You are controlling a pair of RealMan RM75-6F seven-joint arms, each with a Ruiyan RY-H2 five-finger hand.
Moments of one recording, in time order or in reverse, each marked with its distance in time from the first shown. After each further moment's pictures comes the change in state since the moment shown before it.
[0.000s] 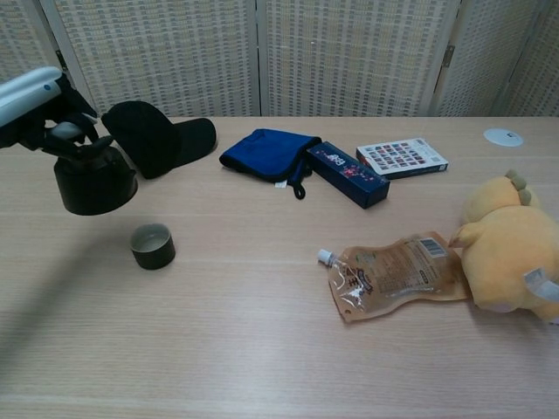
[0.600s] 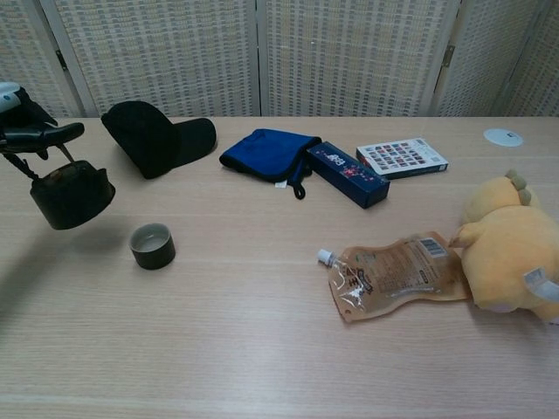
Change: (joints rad) left arm 0.030 0.038 -0.026 0.049 -0.119 -0.098 -0.108; right arm 0.013 -0.004 -0.001 -0.007 -0.004 -0.015 -0.011
